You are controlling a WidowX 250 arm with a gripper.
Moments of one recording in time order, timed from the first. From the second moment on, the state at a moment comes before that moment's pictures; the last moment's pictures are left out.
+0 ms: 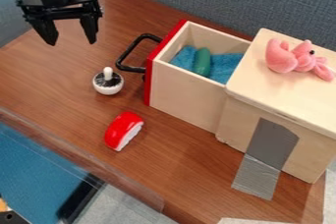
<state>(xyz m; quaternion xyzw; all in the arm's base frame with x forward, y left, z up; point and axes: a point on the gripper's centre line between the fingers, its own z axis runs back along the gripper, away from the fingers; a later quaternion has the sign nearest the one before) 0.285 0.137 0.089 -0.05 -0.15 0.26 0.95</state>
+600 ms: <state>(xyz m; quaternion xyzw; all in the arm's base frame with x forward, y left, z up) 0.320 0.113 0.070 -0.08 -0.14 0.27 0.95</state>
